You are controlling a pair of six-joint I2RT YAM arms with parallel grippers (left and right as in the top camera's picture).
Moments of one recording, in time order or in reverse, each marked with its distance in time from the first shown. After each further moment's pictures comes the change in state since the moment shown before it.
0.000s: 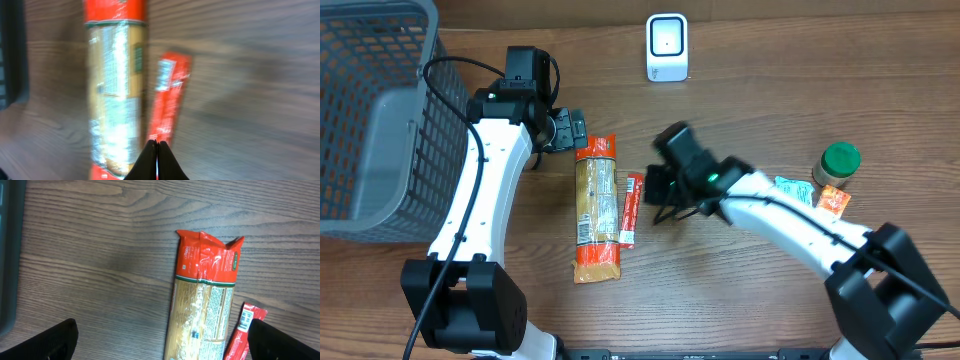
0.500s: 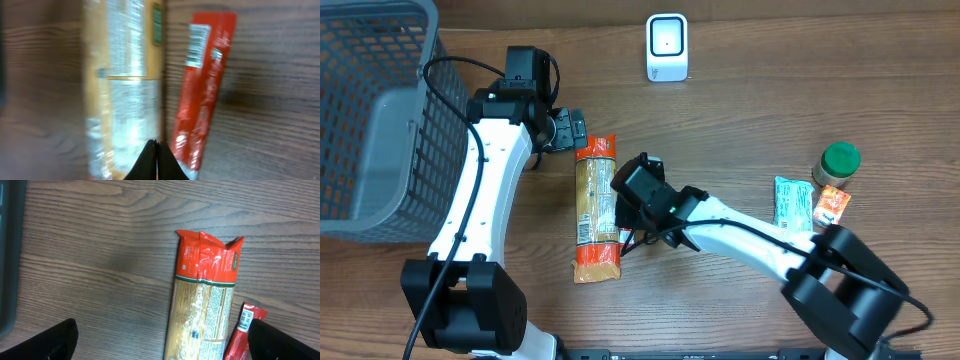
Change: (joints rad) left arm 0.000 0.000 0.000 0.000 0.000 0.000; right arm 0.167 0.110 0.000 0.089 0.176 0.155
